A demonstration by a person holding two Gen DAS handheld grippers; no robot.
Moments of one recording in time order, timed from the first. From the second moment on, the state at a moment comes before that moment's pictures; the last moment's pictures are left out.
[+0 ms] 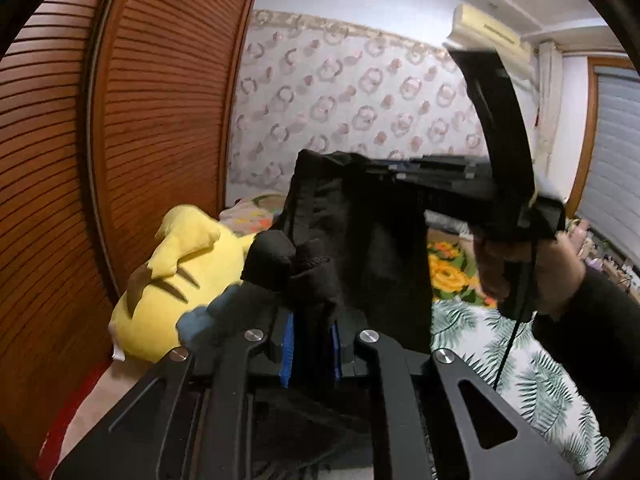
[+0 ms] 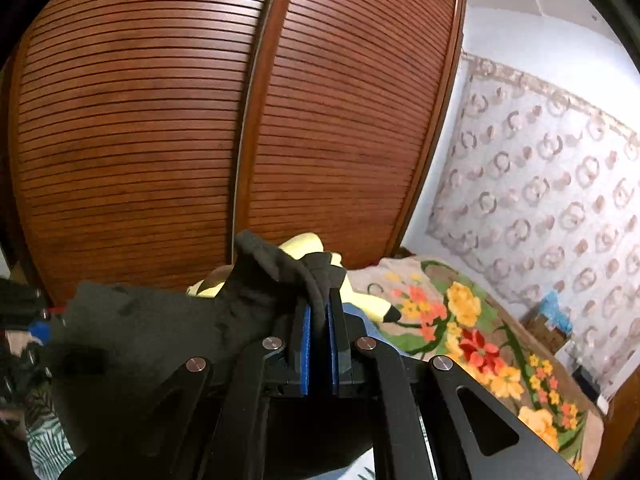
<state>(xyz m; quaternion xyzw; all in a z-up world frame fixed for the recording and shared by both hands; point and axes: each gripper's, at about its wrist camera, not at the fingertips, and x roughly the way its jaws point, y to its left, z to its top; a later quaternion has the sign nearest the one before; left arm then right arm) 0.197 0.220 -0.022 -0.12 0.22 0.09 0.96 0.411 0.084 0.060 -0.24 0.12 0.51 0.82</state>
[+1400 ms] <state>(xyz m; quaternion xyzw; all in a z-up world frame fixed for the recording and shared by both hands) 0.191 0.240 -0.046 -0.10 0.26 0.18 0.94 0.452 0.094 0.026 -0.19 0.23 0.48 0.82</state>
